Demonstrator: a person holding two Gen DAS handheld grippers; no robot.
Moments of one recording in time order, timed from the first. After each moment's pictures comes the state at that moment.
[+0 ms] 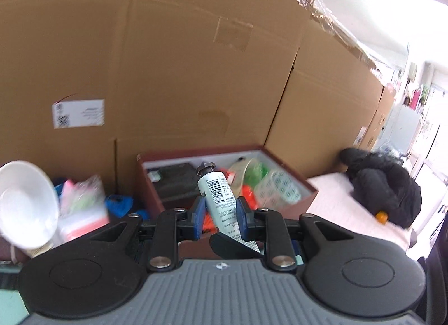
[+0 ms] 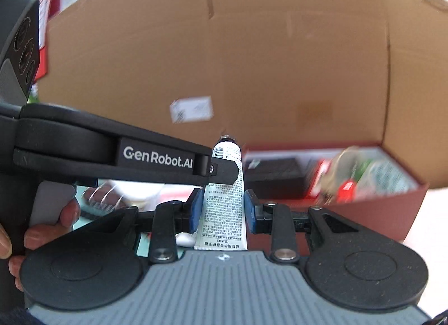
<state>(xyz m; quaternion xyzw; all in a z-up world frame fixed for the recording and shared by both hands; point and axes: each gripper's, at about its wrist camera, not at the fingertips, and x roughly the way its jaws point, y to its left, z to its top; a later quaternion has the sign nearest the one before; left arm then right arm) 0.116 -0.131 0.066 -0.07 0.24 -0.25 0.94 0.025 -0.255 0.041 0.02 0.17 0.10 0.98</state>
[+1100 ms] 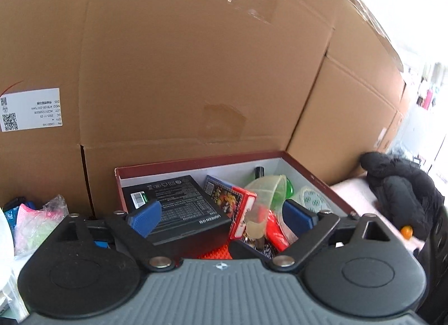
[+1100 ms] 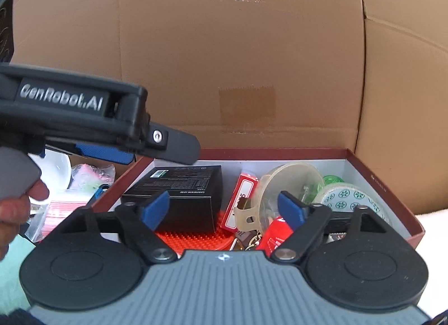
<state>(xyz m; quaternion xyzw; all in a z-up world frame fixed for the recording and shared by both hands) 0.205 -0.170 0.023 -0.06 0.25 -0.24 0.93 0.135 -0.339 -0.005 0.00 0.17 0.06 0.98</state>
